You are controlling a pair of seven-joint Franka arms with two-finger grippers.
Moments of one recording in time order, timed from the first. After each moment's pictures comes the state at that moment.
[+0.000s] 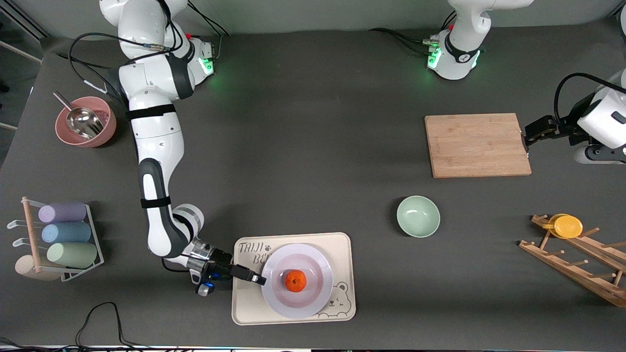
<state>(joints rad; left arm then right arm) -0.06 0.01 0.02 -1.64 0.00 1.56 -0.02 0.30 1.28 -0.21 -0.99 1.93 2.07 -0.66</state>
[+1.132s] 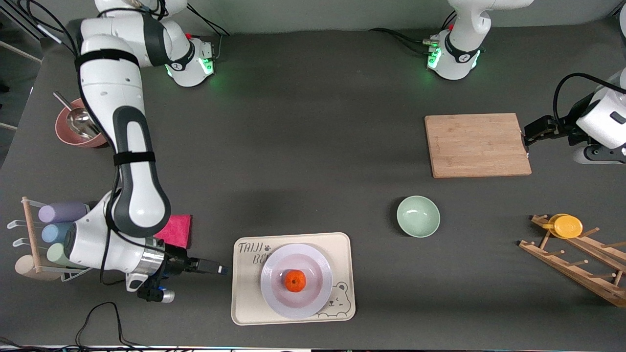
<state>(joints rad) -0.06 0.01 0.02 -1.64 0.00 1.56 -0.02 0.34 0.84 -0.30 -1.19 0.82 2.06 -0.10</state>
